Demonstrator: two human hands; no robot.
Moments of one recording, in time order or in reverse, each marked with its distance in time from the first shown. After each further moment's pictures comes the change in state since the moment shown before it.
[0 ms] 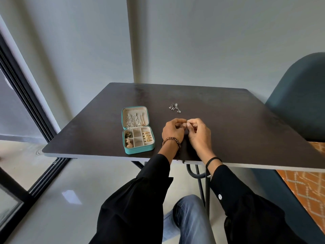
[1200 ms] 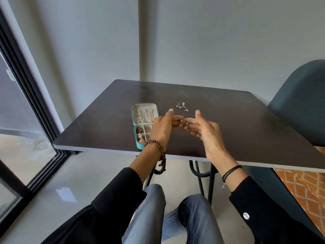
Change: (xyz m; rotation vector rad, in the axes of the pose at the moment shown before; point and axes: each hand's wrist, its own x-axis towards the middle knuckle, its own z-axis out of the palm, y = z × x) left_hand -0.048 0.018 -0.097 -0.434 -0.129 -0.040; right_hand -0.049 -0.069 -0.024 0.509 -0.187 0.249
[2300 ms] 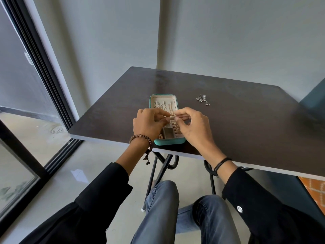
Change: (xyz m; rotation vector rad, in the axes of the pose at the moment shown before) left_hand 0.026 -0.022 -0.099 0.693 0.176 0.203; right_hand 0.022 0.020 0.089 -0.585 -0.113 -0.476
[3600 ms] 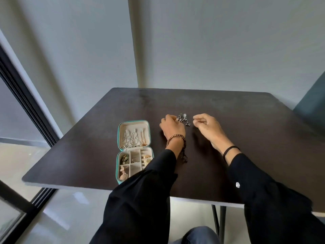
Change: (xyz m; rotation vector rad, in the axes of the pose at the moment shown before) left_hand 0.111 0.081 0.178 -0.145 0.153 -0.278; right_hand 0.112 0.156 -0.073 0.181 -0.001 0.374
